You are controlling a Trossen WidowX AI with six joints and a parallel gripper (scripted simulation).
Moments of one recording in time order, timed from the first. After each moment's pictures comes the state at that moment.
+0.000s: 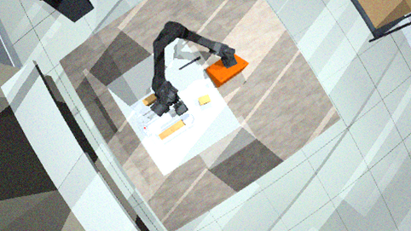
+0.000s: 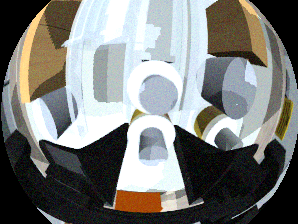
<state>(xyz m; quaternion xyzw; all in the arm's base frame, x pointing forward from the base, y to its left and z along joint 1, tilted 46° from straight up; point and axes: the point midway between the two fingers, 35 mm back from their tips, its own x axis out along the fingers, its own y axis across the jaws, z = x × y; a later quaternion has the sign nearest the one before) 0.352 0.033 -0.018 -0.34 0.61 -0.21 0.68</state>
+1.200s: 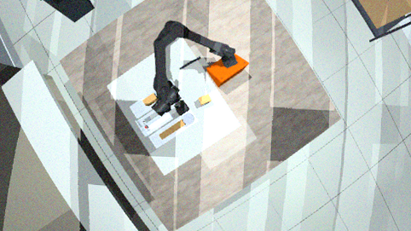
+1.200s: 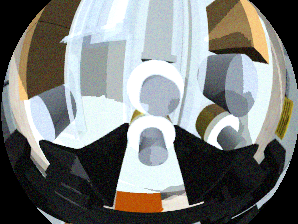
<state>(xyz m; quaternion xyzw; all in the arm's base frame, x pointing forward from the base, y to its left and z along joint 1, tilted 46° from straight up) 0.348 0.031 -0.021 -0.34 0.61 -0.21 0.69</state>
